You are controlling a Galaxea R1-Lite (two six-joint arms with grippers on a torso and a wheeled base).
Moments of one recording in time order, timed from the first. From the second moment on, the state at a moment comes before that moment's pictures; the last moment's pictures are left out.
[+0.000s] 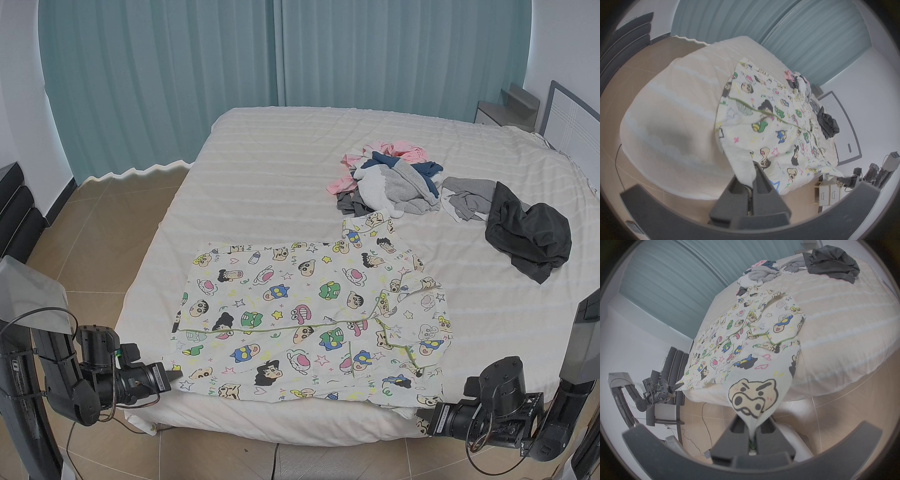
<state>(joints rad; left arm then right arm) 0.01 2.22 -0.23 -1.31 -0.44 -0.39 0.63 1.99 -0.02 -1.26 -0.07 0.77</state>
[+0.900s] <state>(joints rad) -0.07 2.24 -0.87 -0.81 -0.28 -0.69 0.39 2.14 -0.44 -1.25 -0.01 0.63</state>
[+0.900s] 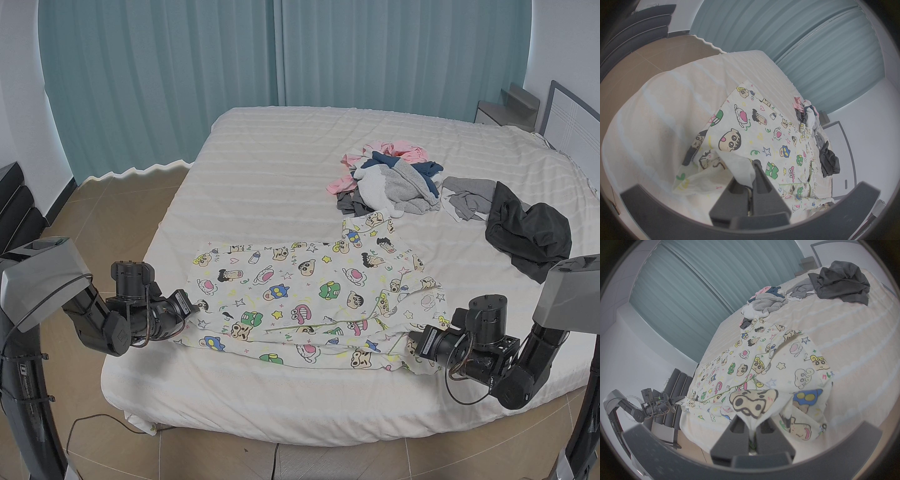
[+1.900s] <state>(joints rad) -0.08 2.38 -1.06 -0.76 -0.21 -0.75 0.29 2.29 -0.68 -1.24 0.02 0.60</state>
